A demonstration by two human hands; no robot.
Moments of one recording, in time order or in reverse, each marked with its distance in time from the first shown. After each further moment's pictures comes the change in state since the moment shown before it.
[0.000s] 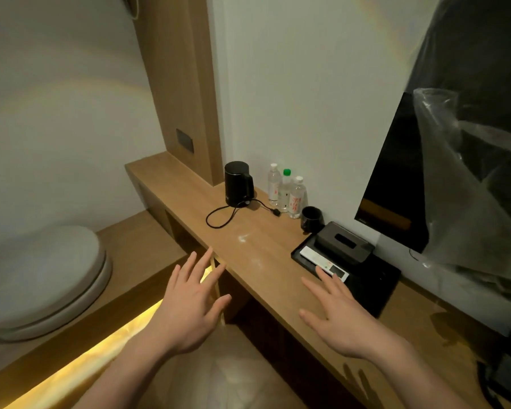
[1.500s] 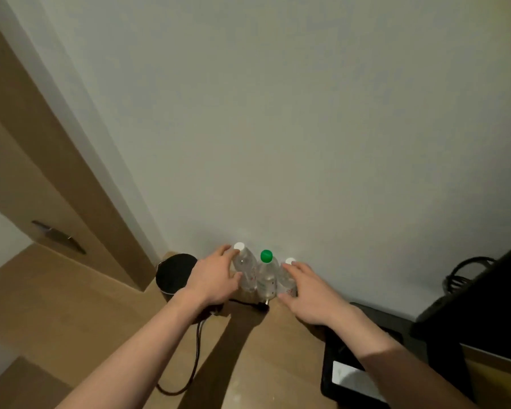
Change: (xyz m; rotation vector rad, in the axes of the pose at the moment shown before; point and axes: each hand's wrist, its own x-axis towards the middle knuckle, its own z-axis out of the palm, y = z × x) left_hand 0.664 -0.045 0.018 0.003 -0.184 0.375; right_hand 0.500 0.033 -0.160 0.253 0.215 0.279
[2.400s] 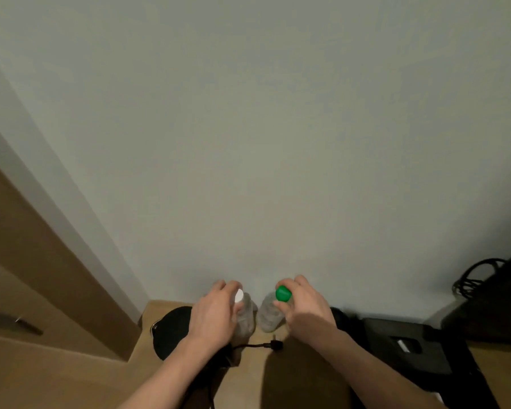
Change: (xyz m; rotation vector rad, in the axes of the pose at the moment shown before) left_hand 0.069 -0.078 0.012 -0.105 0.112 0.216; right_hand 0.097 -0.060 0.040 0.059 0.362 0.266
